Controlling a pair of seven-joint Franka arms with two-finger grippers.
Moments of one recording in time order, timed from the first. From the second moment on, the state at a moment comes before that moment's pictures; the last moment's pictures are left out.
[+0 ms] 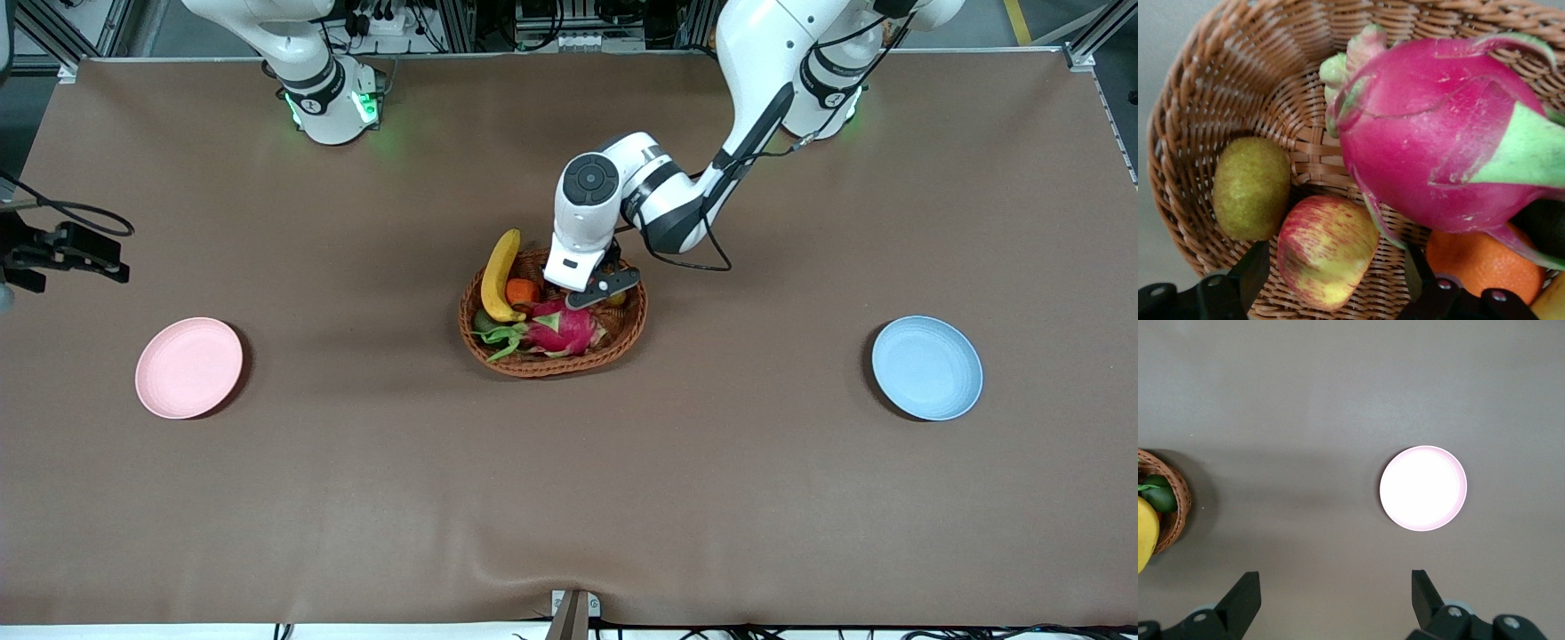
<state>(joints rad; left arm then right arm) -0.62 0.61 -0.29 -1.72 0.10 2.33 -1.35 -0.01 0.19 -0.03 -1.29 -0.01 1.44 -0.15</state>
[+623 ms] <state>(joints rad) -0.62 0.63 -0.29 -1.75 0.13 2.34 -1.36 0.00 0.18 -0.02 -1.33 -0.01 1.44 -0.15</state>
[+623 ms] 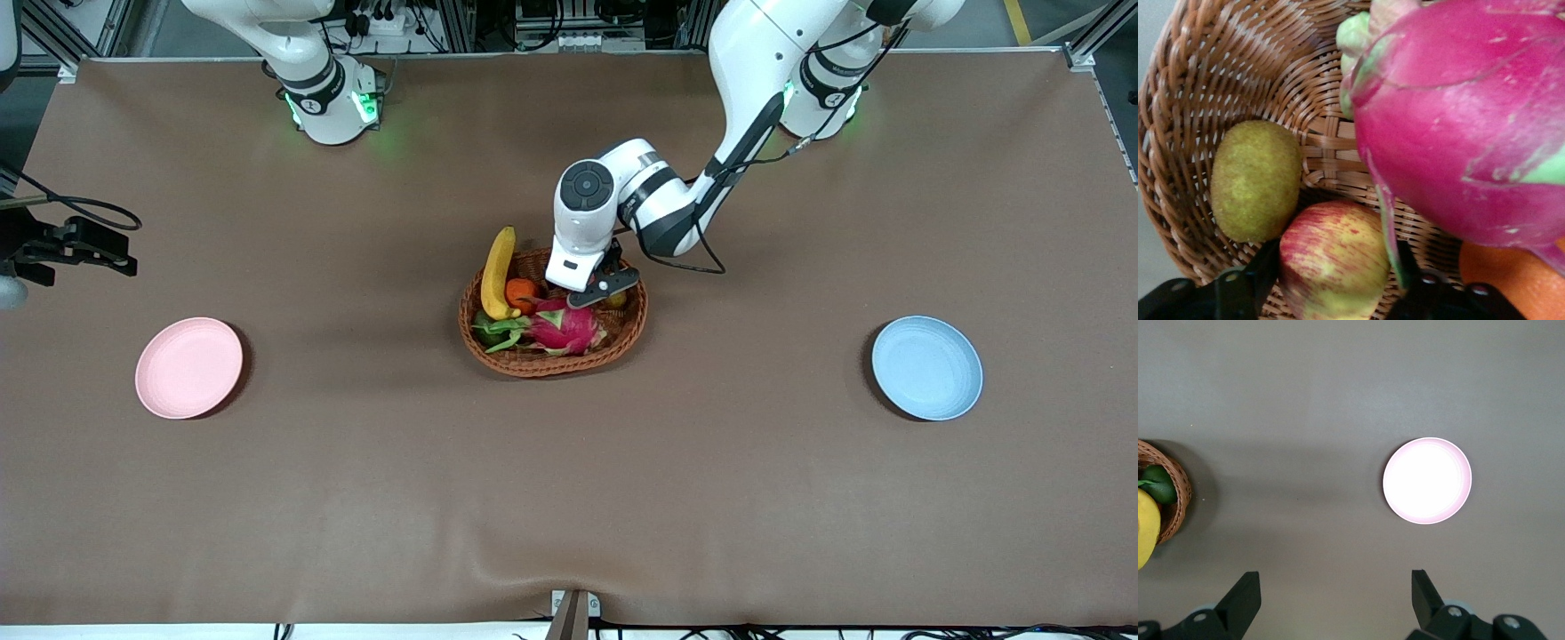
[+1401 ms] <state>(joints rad) -0.59 0.45 -0.29 -1.66 0.13 2.11 -1.42 0.00 0.18 -0.02 -1.33 -0.01 1.44 -0.15</state>
